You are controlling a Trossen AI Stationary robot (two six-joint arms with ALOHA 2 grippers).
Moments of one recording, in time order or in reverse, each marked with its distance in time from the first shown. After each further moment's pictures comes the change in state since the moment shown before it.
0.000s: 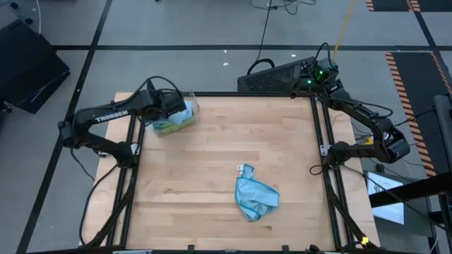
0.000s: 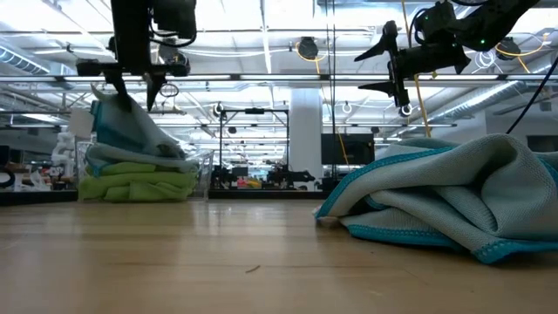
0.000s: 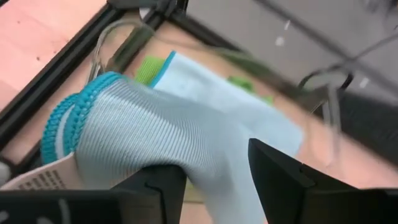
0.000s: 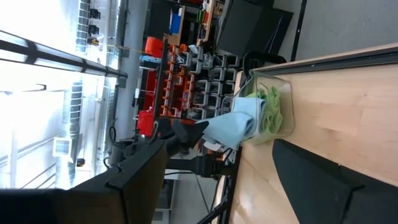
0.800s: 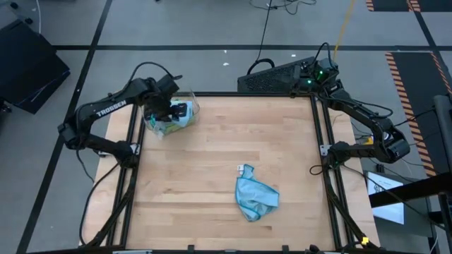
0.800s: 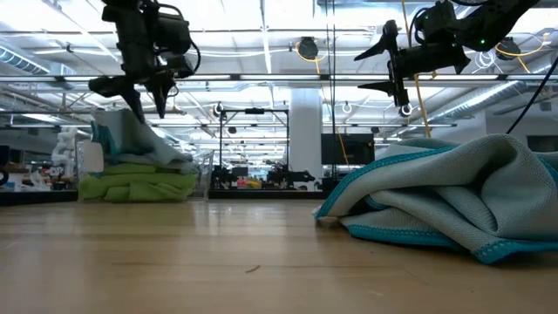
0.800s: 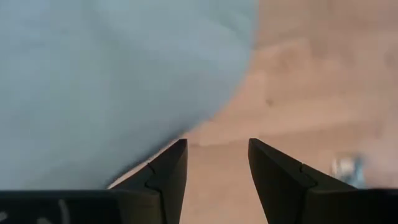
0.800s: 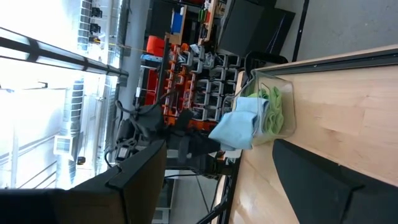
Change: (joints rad) left arm 0.260 0.014 0.000 0.088 0.772 0.831; right arm 0.000 0.000 0.000 0.008 -0.005 -0.004
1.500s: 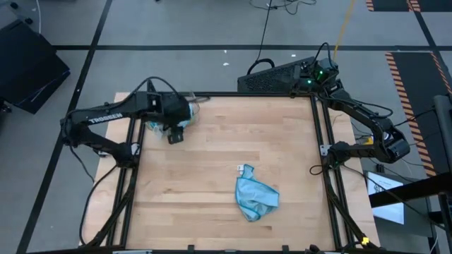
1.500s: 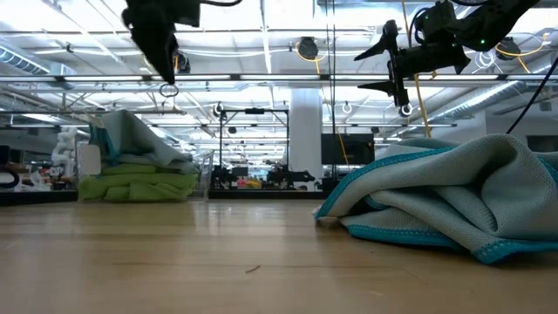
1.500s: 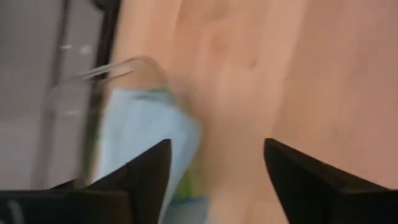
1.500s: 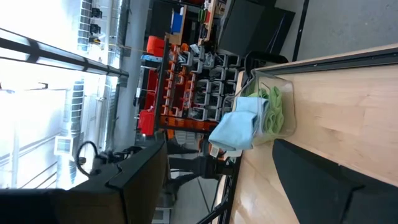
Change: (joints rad) left arm -0.428 0.000 0.192 -0.058 -0.384 0.966; right arm 0.000 0.000 0.000 0.000 0.000 0.004
